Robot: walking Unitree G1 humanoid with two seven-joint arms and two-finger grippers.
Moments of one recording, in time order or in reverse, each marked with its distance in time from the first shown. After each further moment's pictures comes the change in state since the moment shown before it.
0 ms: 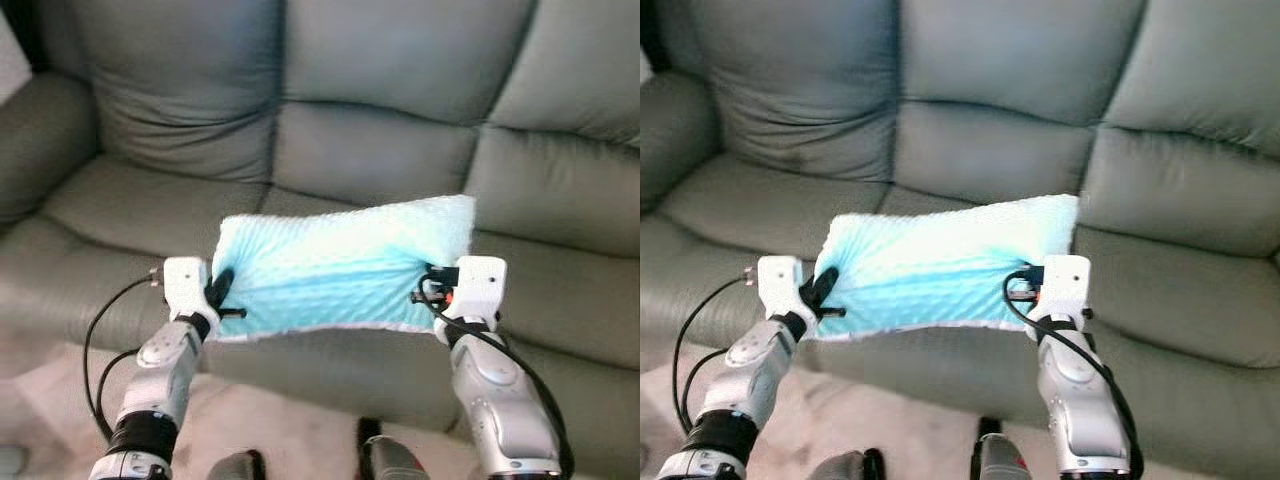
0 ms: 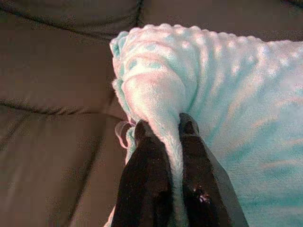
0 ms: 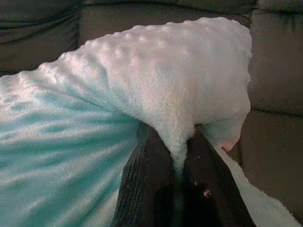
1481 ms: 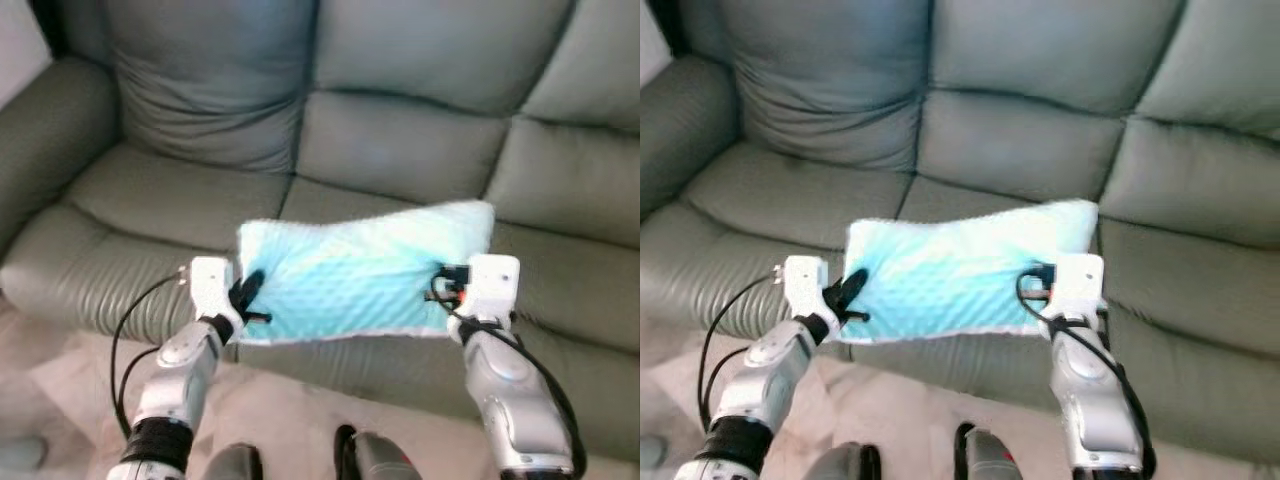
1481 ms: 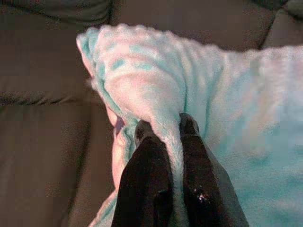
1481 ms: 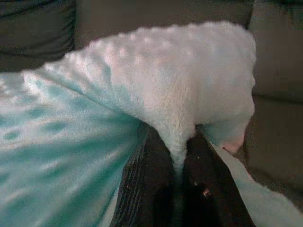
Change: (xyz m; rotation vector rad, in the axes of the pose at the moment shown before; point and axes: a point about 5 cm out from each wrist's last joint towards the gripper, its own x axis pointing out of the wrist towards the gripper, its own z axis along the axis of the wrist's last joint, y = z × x) left arm -0.001 -0.027 -0.001 -0.018 0.027 -0.156; right arm 0.002 -0.010 -0.002 -0.016 0.028 -0.036
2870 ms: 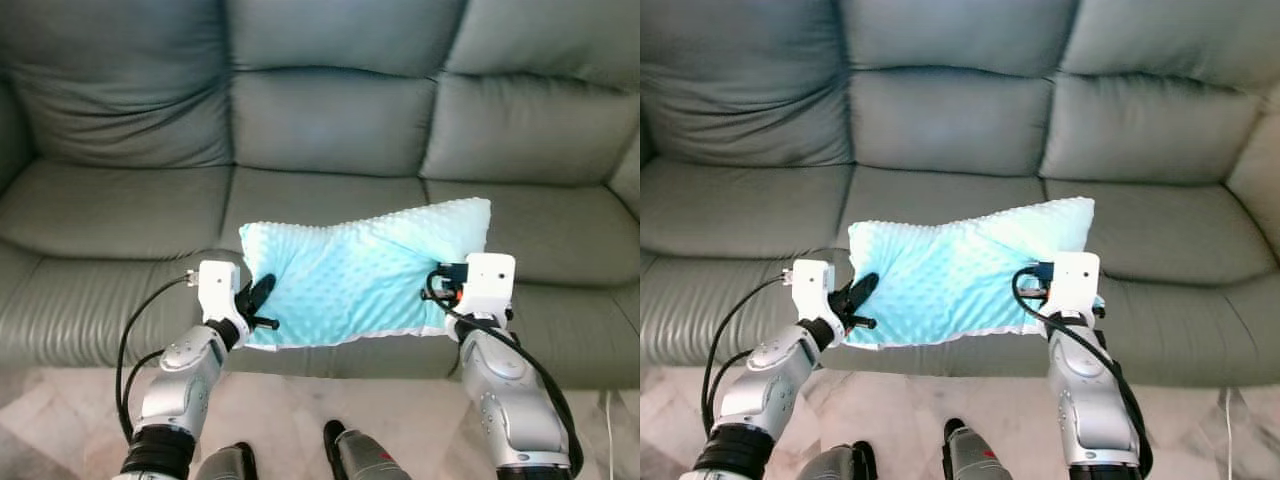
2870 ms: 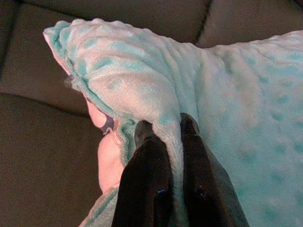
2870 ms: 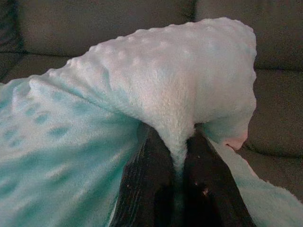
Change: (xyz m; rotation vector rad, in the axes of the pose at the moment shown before) left arm -0.002 -0.015 -0.006 -0.035 0.016 -0.082; right arm 0.002 0.000 0.003 -0.013 -0.001 -0.002
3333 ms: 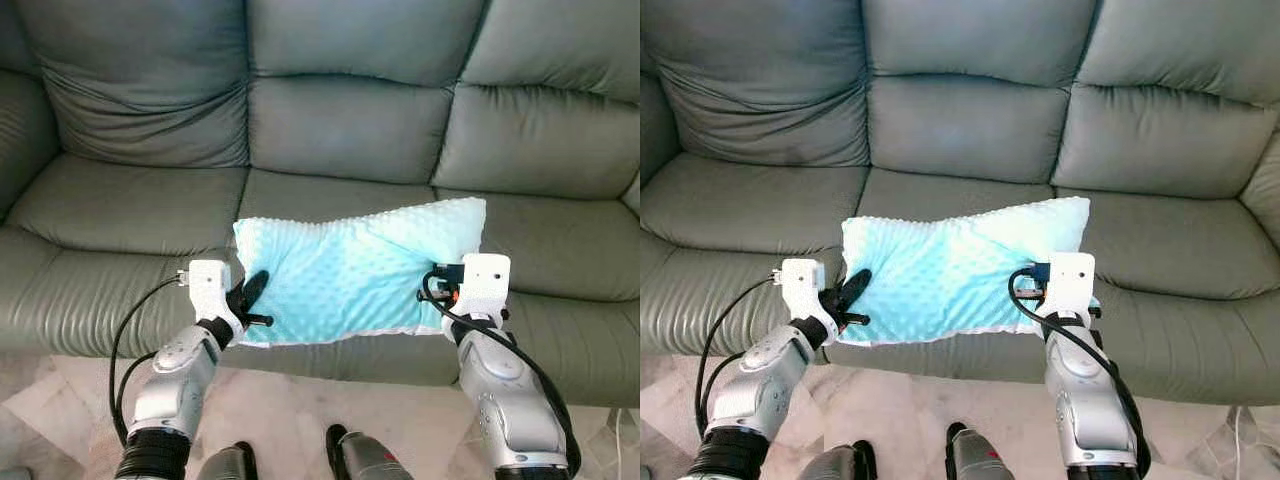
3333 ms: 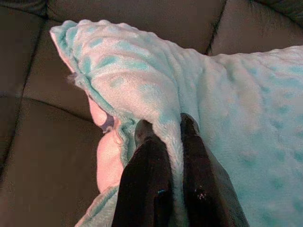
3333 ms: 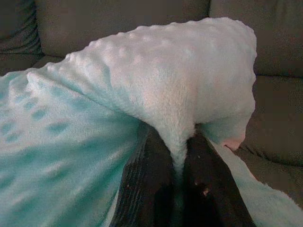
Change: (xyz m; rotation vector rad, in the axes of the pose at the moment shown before) left arm -0.004 0.003 0.006 -0.024 -0.036 0.012; right arm -0.001 0.001 -0.001 0.000 0.003 0.005
